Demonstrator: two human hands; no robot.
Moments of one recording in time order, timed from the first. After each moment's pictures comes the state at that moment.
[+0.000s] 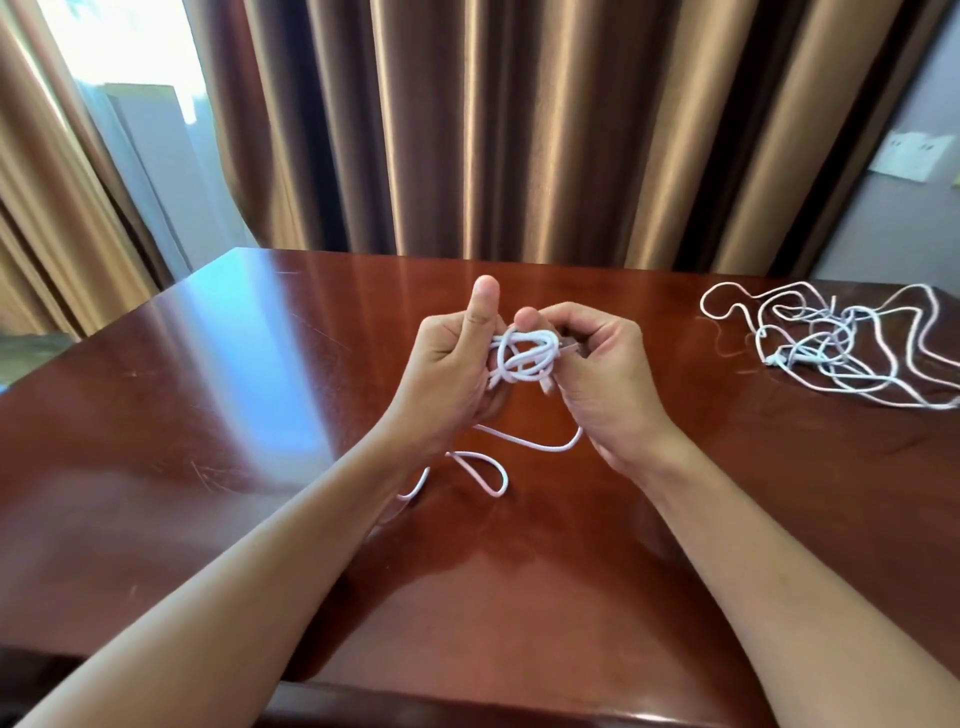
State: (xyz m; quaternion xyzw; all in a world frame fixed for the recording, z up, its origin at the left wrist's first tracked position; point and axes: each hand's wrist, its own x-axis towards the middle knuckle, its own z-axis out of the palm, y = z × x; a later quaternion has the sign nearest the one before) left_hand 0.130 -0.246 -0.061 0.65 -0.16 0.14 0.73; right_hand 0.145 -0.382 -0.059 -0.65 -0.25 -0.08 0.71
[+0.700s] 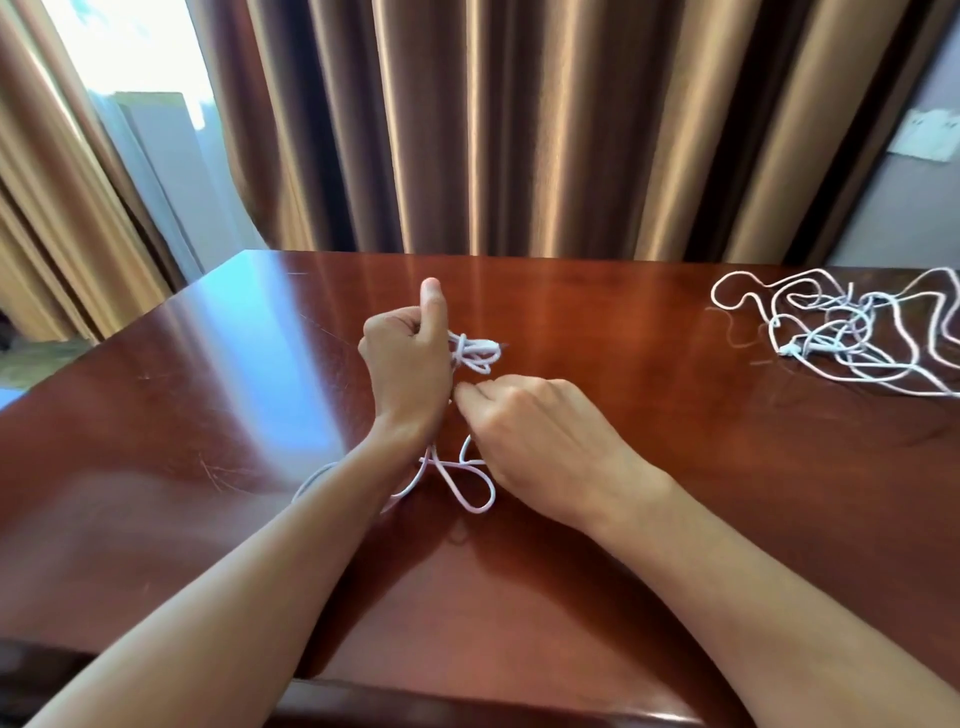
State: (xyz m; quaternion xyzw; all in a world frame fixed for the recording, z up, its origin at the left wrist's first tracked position) left_hand 0.156 -0.226 -0.077 0.72 0.06 0.39 0.57; right_hand 0.122 -0.359 -0.077 -0.82 -0.44 -0.36 0.07
